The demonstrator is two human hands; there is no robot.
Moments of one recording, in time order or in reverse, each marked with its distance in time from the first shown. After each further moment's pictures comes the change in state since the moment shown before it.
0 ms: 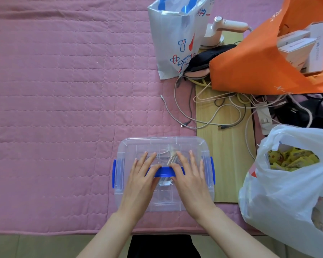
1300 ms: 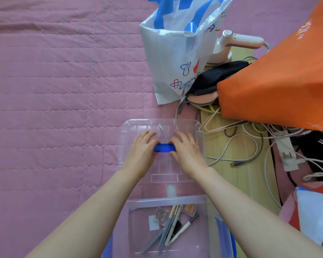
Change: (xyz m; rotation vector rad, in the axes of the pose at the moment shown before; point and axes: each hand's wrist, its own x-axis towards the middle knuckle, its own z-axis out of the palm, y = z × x) left_hand 0.235 -0.089 0.035 0.021 -0.159 0.014; right_hand 0.242 0.058 0.012 0.209 -0.185 0.059
